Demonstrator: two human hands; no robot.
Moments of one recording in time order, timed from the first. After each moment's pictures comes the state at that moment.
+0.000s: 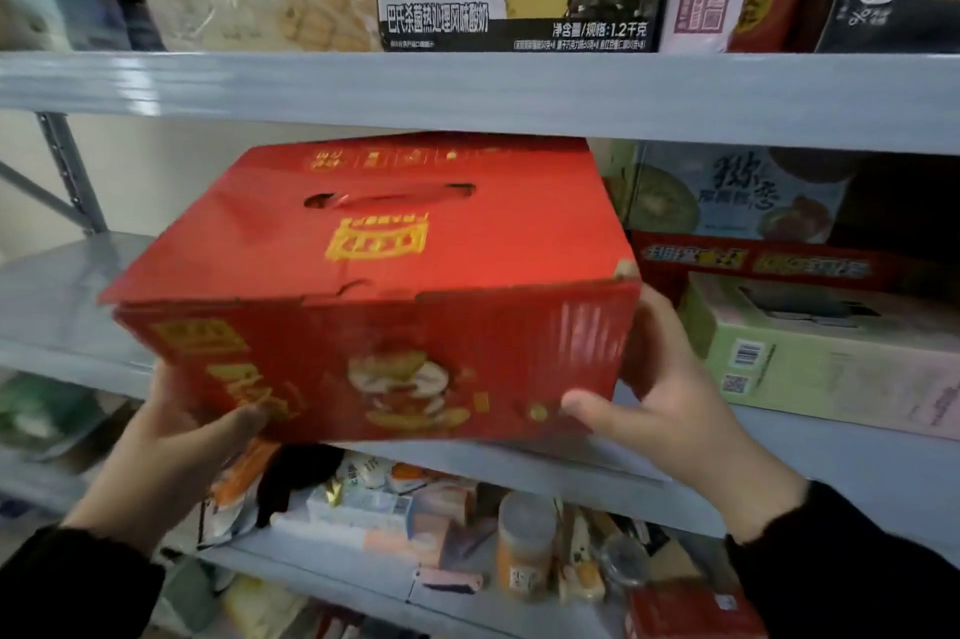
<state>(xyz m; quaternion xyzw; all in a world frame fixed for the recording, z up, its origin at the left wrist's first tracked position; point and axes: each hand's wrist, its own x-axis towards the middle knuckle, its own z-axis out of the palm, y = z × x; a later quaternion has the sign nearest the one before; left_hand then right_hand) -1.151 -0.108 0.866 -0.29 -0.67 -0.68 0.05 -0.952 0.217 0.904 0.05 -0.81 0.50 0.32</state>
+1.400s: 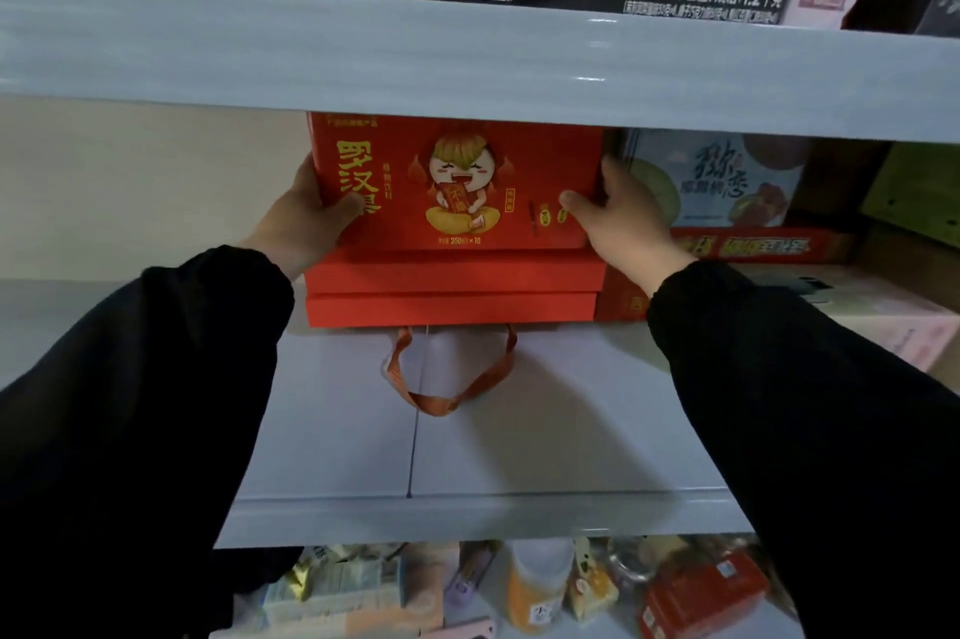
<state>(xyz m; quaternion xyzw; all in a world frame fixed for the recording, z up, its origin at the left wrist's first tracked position) -1.392 0.084 0.960 -0.41 -0.75 -0.51 0.02 -1.129 0.295 0.976 -0.26 -0.84 0.26 0.40</state>
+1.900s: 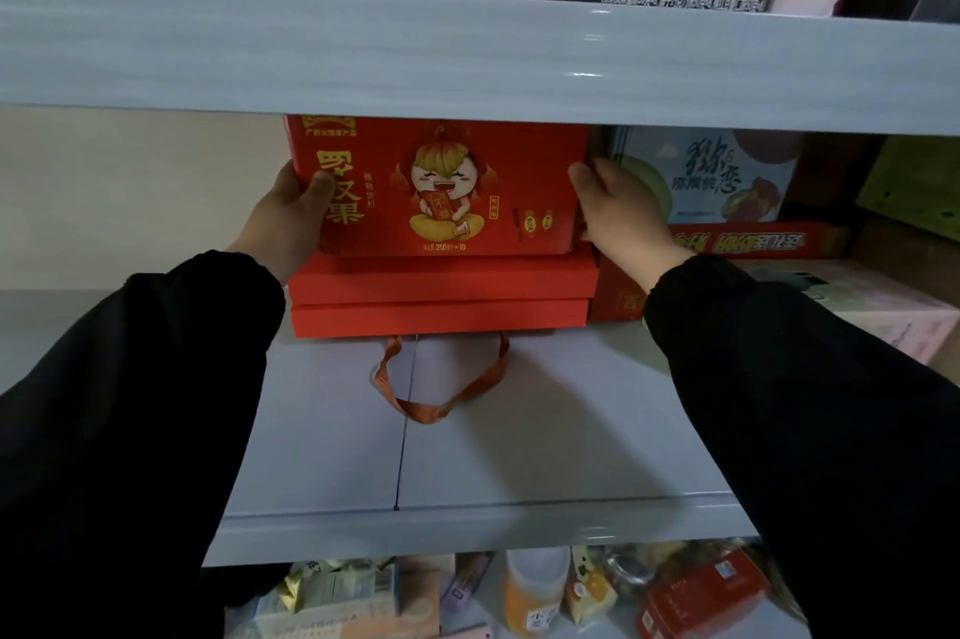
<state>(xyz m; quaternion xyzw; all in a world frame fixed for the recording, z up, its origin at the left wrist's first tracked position) -1.399 0.098 0.953 -0.36 -0.71 -0.60 -0.01 -1.129 0.306 0.979 -0.30 -0.82 0.28 0.39</state>
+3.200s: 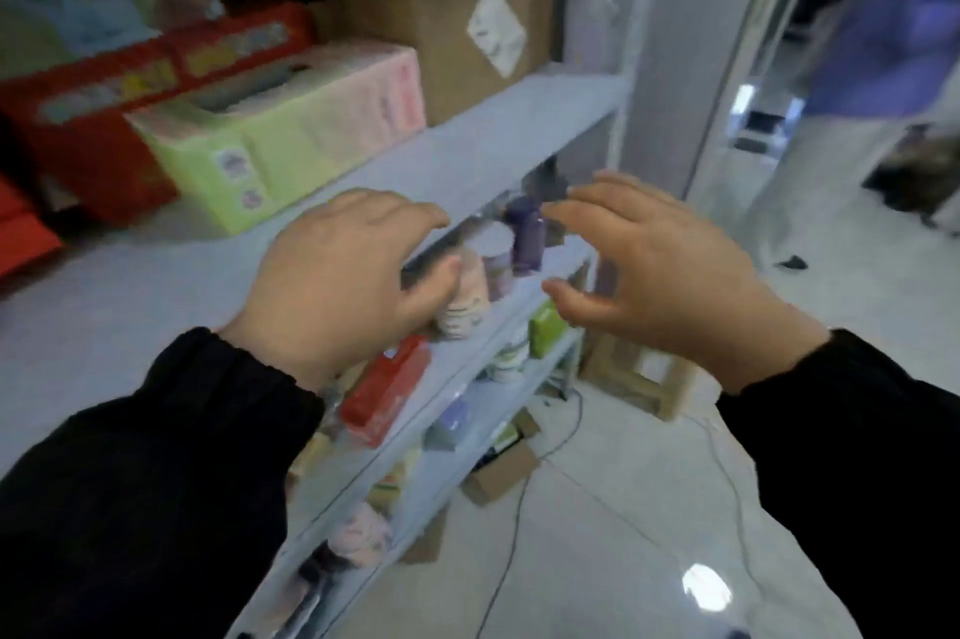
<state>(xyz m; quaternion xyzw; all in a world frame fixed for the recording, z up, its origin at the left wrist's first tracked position) -0.940 0.187 0.875 -0.84 -0.49 -0.17 0.13 -0.680 0.176 0.846 -0.52 -0.81 -0.10 0.23</state>
